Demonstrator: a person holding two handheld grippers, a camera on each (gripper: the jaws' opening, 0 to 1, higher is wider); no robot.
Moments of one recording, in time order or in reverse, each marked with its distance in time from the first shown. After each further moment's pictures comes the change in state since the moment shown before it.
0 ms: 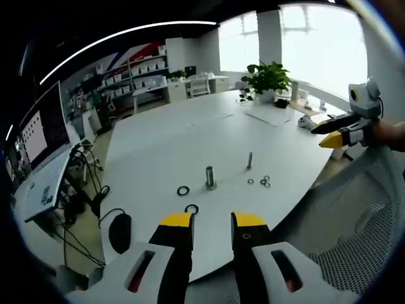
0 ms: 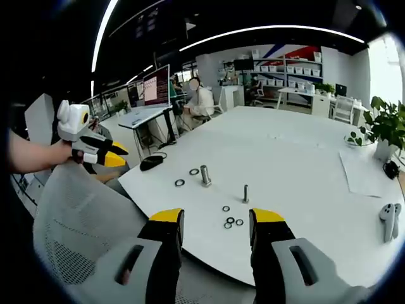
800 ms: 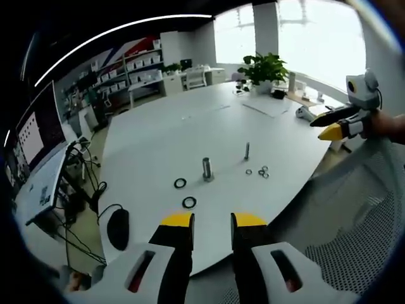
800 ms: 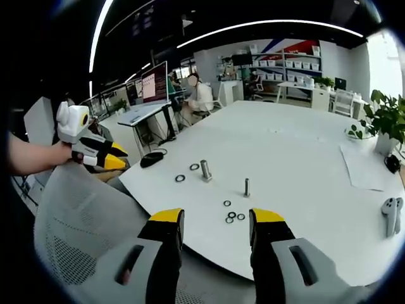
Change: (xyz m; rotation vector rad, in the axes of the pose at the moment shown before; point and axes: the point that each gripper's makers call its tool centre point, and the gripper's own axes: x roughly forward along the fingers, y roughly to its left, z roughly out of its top) left arm 0.005 -0.003 -0.013 0.019 0.067 -0.014; right arm 0.002 0.000 -0.008 0.023 0.038 0.010
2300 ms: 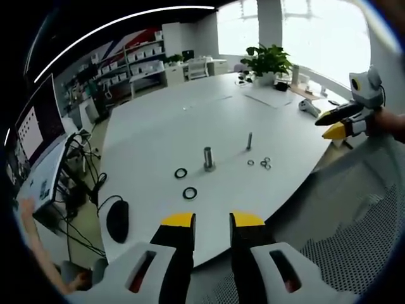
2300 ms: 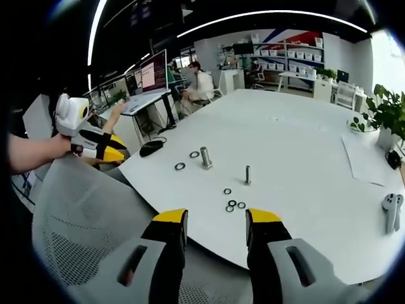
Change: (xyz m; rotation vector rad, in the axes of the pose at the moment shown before) left arm 0.003 0.000 -0.011 0.003 0.058 0.003; right arm 0.002 -0.001 -0.016 0.007 0.080 0.000
